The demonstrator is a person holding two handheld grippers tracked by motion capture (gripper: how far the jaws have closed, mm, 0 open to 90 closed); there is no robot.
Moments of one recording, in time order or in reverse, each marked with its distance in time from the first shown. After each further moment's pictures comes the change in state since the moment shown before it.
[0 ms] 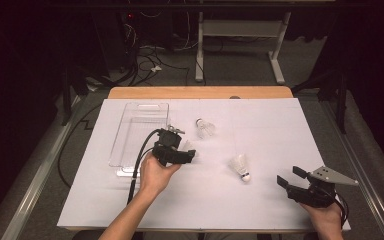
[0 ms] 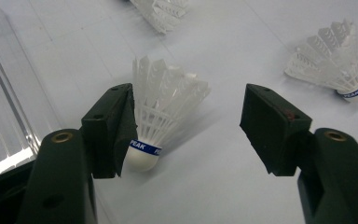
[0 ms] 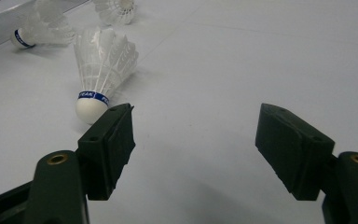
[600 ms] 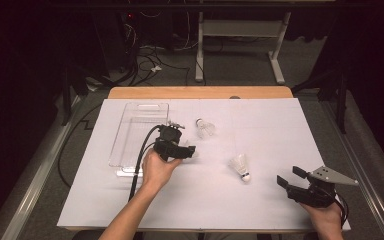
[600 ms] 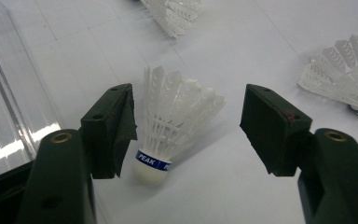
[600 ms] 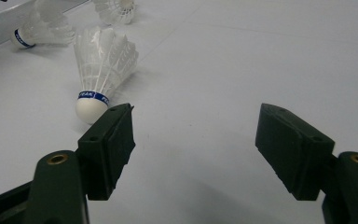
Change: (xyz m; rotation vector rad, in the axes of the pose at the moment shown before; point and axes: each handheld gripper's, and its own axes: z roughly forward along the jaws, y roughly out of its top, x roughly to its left) left arm 0.011 0.008 0.013 0.027 -0.004 -0.046; right arm 0.000 0.000 0.000 0.001 0.000 0.001
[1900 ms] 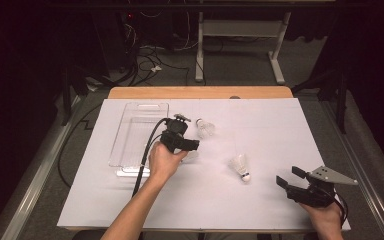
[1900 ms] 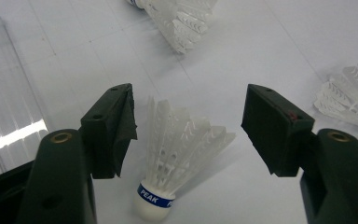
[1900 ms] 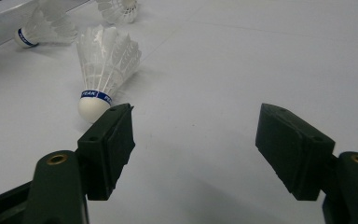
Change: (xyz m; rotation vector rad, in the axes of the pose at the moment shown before) left arm 0.001 0.026 0.018 0.051 0.033 -0.026; right arm 0.000 0.000 0.001 0.003 0.011 -0.002
